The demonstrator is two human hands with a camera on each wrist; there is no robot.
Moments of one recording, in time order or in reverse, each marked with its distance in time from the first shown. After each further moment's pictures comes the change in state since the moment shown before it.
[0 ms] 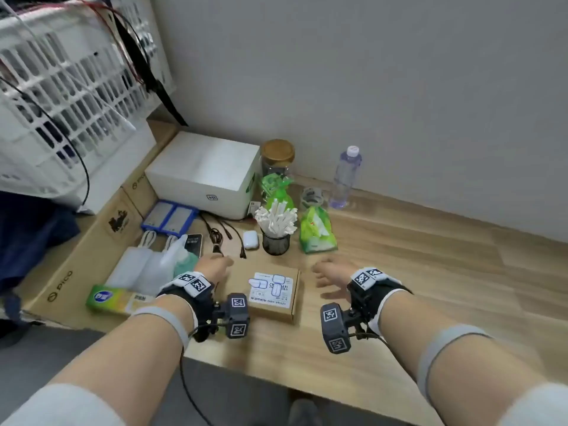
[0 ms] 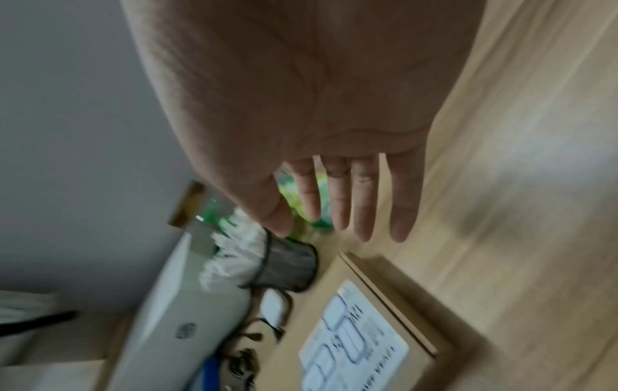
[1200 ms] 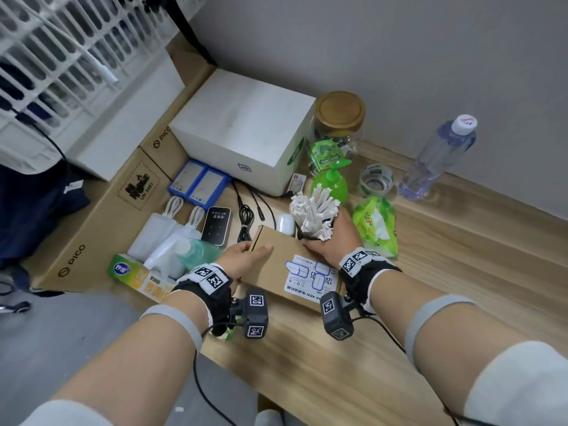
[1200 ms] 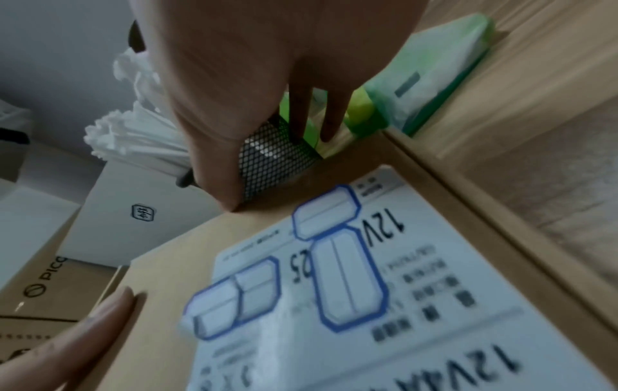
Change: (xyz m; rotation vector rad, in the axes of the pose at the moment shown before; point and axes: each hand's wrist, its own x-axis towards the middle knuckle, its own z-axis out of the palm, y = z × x) left_hand 0.058 0.005 0.016 -0.244 -0.089 -0.246; right_hand 0.170 -0.056 0.050 -0.365 0.138 -0.667
